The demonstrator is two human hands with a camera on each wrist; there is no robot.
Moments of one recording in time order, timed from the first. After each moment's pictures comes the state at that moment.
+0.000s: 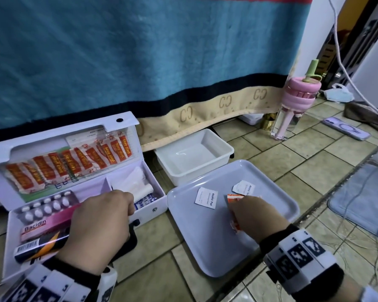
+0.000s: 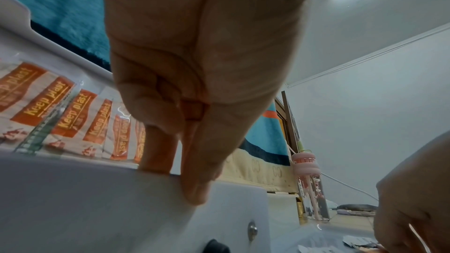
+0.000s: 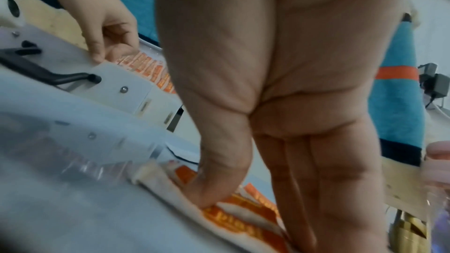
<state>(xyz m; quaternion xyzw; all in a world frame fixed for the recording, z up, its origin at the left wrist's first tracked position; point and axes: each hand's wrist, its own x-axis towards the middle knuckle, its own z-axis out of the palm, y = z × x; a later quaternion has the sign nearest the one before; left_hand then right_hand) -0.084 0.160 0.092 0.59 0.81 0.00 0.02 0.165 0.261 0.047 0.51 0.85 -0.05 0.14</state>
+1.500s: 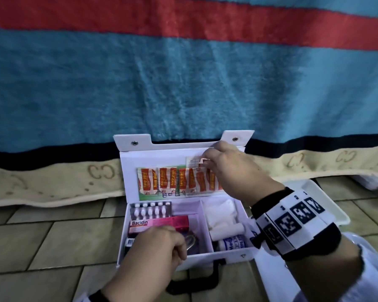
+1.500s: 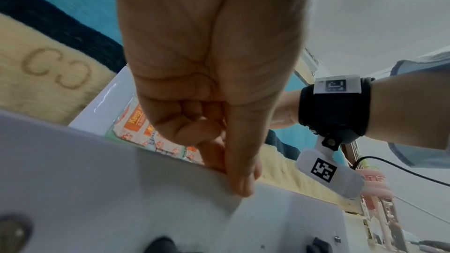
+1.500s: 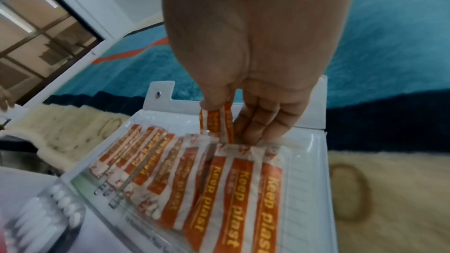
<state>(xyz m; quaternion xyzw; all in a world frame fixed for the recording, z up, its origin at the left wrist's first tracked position) -0.154 0.114 0.078 0.57 0.77 0.23 0.15 -0.077 0.310 0.140 0.25 0.96 -0.08 -0.13</state>
